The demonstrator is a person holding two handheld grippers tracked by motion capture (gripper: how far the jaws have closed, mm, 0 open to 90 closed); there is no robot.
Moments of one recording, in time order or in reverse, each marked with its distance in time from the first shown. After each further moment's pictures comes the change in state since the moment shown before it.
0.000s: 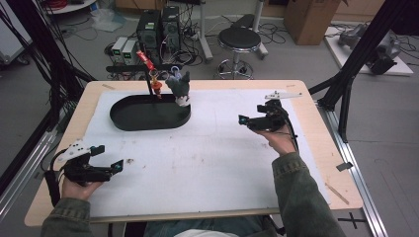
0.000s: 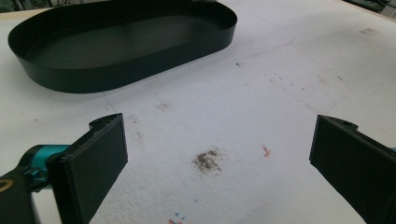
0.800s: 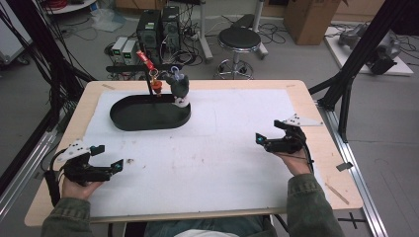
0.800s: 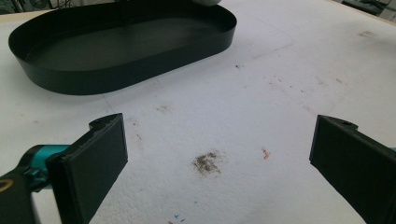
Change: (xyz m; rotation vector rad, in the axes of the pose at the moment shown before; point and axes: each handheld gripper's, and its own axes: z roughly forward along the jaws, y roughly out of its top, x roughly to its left) left arm 0.000 0.000 0.000 0.003 -0.007 -0.001; right arm -0.014 -0.070 -0.042 -0.116 -0.063 -0.072
